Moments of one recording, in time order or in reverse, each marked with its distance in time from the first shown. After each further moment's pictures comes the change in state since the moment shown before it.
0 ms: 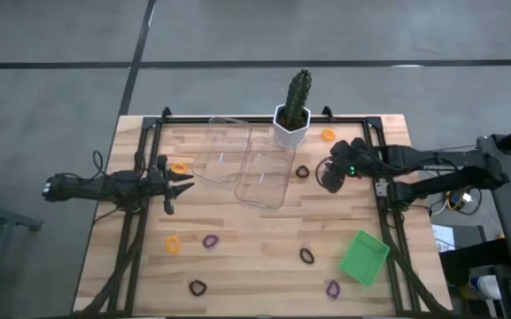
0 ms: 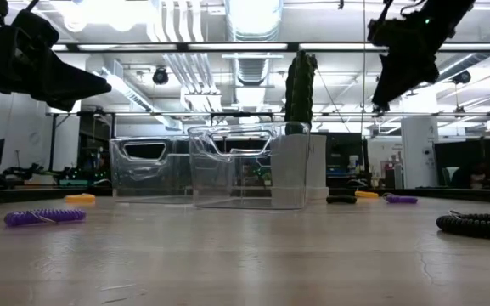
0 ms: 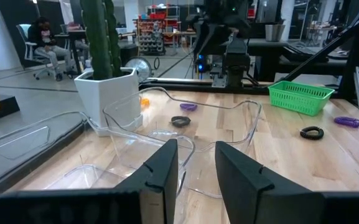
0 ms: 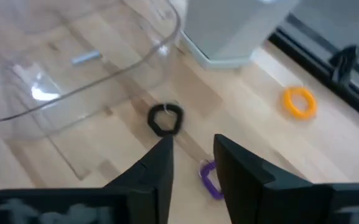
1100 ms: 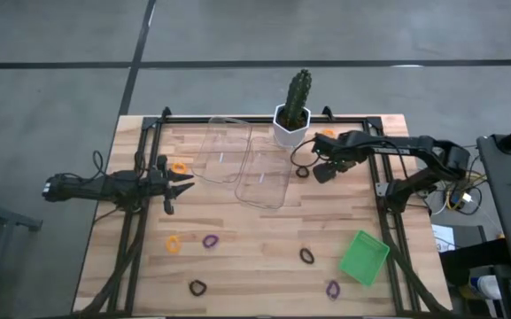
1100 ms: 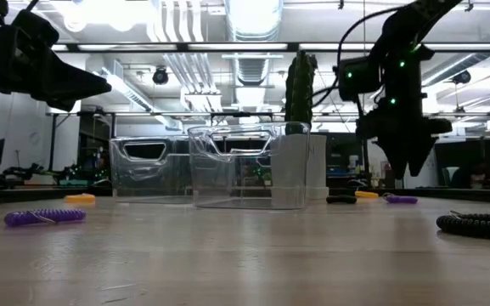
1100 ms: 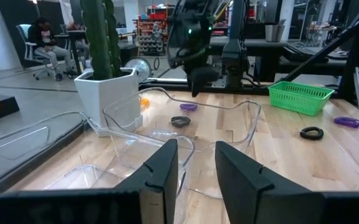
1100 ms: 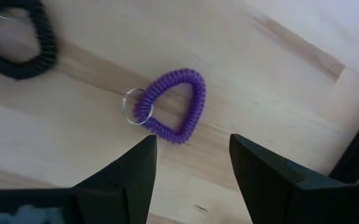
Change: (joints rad) left arm 0.000 0.000 0.000 0.004 0.000 0.000; right arm -0.345 0.460 0.001 -0.113 -0.247 0.157
